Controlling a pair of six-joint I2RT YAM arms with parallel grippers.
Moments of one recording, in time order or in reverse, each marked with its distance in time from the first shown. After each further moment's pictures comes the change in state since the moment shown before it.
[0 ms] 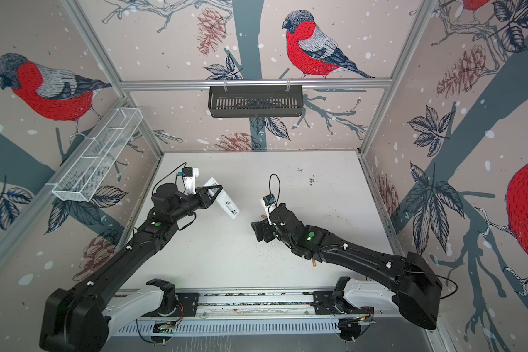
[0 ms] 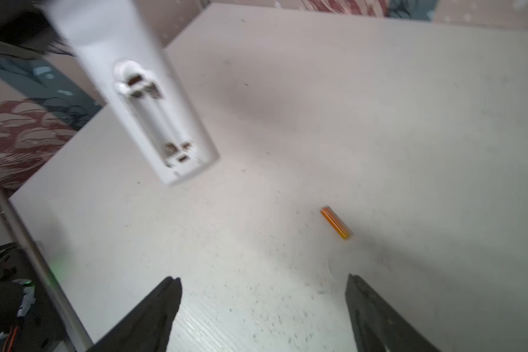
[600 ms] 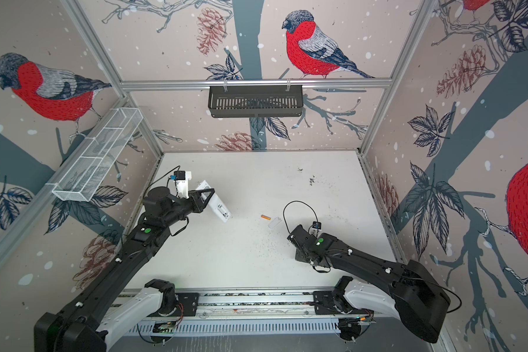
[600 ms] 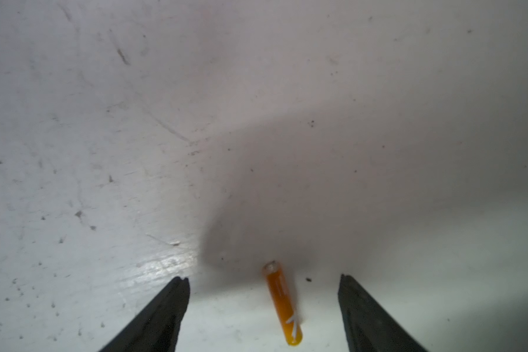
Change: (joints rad) left arm 0.029 -0.109 -0.006 -0.143 -0.048 0.086; right arm -0.135 -0.074 -0.238 -0.556 0.101 0.546
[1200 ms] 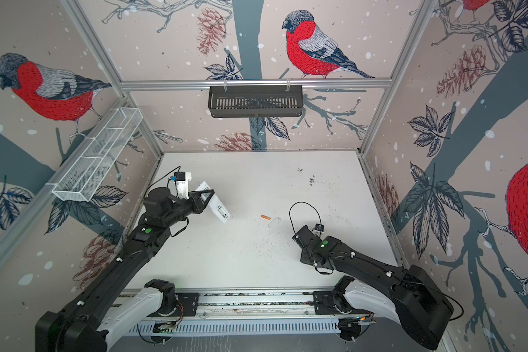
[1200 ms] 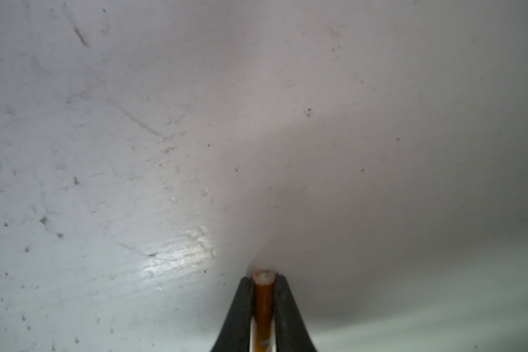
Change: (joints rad) left arm 0.007 0.005 -0.013 0.003 0.001 -0.003; right arm -0.049 0.001 -0.059 0.088 -0.067 -0.060
